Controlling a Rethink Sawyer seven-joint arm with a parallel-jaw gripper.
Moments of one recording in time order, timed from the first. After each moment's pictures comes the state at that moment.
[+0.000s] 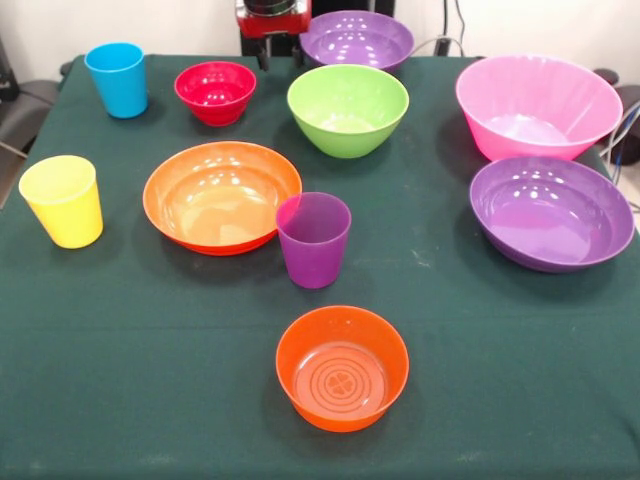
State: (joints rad) arm -0.73 -0.43 0.12 2.08 -0.68 0.20 1.79
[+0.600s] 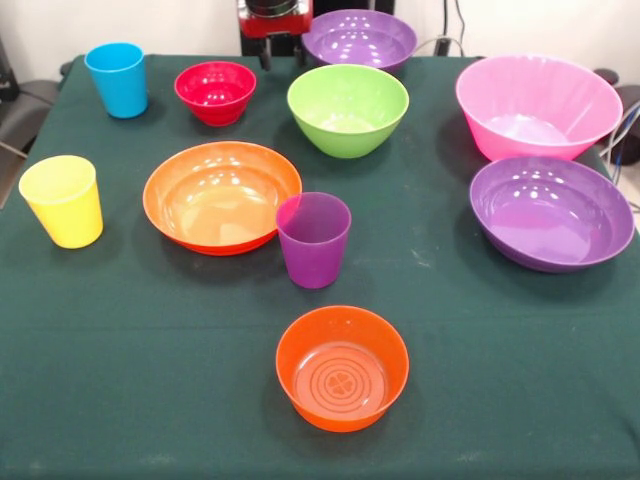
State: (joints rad) arm -0.73 -0.42 0.11 2.08 -0.68 0.20 1.79
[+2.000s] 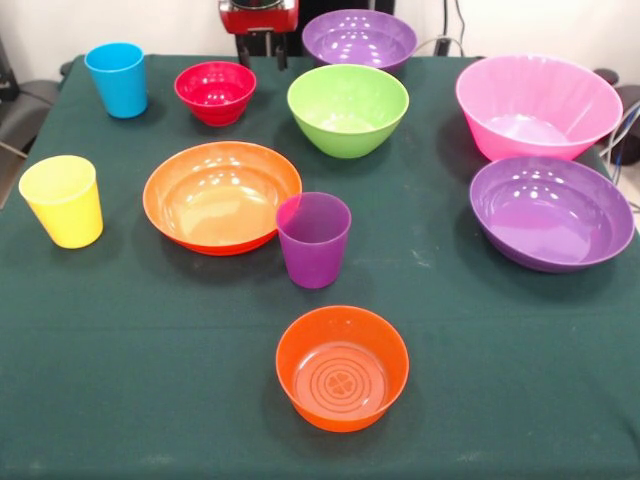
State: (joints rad) arm -0.71 -0.52 0.12 2.08 -0.68 0.20 1.79
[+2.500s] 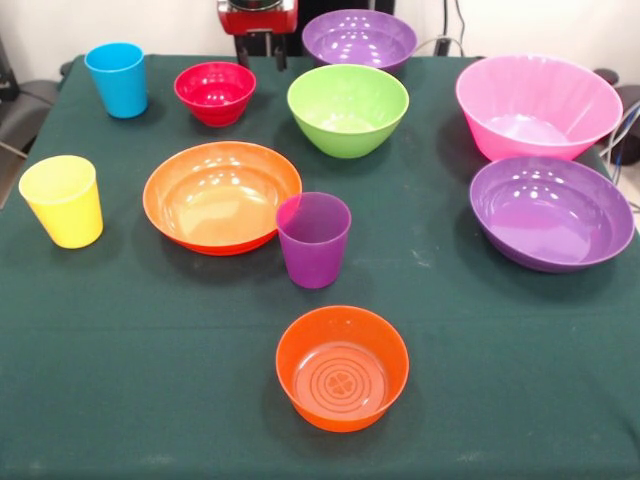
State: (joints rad) arm -0.71 -0.53 0.13 2.07 -0.66 0.24 1.79
